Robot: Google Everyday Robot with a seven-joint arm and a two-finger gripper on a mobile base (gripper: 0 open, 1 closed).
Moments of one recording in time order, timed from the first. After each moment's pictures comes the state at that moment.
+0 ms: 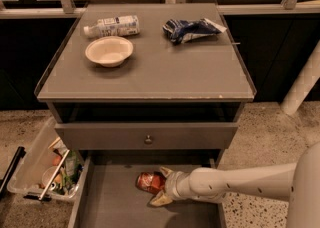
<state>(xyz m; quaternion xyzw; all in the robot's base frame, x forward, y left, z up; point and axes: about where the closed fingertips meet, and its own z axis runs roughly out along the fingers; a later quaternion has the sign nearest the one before) 0.494 -0.015 0.382 -0.58 0.73 0.14 0.34</state>
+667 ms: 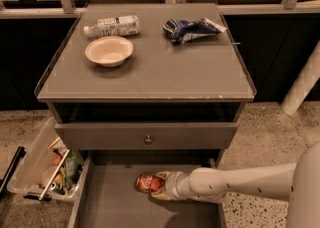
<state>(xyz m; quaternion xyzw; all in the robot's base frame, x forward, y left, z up) 0.494 -0.015 0.382 -0.58 0.73 0.14 0.34</state>
